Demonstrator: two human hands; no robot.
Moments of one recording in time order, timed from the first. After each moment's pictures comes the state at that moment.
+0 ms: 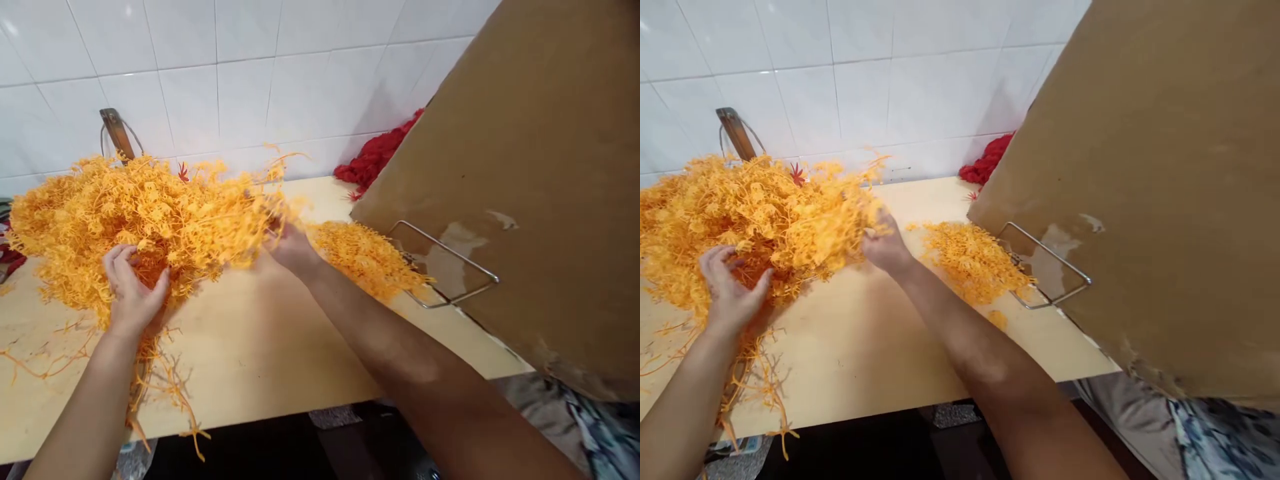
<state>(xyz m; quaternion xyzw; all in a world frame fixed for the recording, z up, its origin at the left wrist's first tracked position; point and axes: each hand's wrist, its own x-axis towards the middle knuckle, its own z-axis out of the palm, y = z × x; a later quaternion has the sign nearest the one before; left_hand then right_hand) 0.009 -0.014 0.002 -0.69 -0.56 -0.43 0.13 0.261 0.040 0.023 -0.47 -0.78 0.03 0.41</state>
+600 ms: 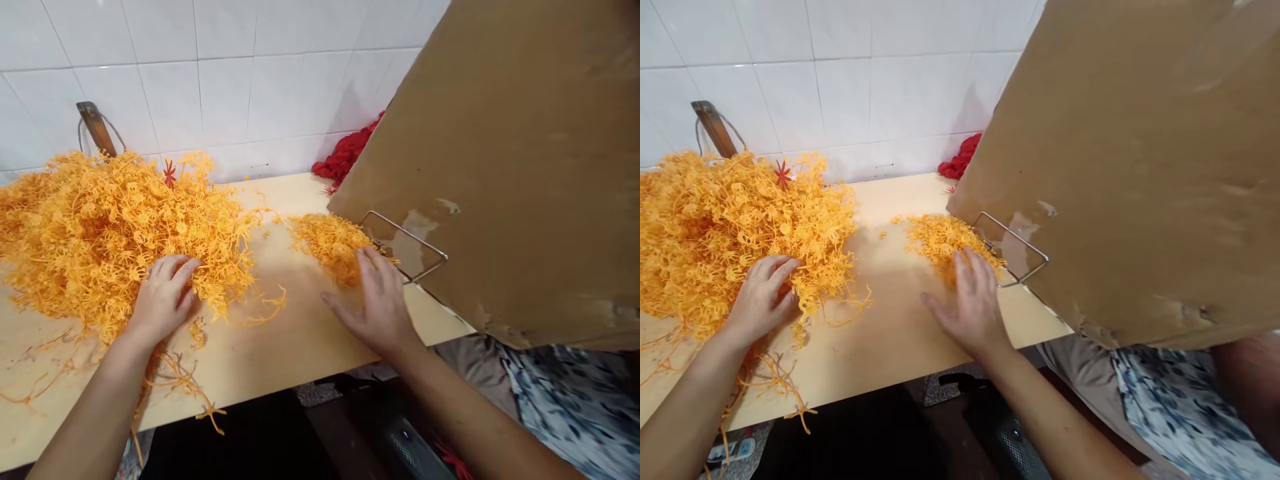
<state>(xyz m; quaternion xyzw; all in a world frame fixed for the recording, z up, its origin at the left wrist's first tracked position) 0.041 -0.027 0.007 -0.87 -0.44 -0.22 0.10 0.368 -0.088 -0.041 -0.67 -0.67 -0.14 0.29</state>
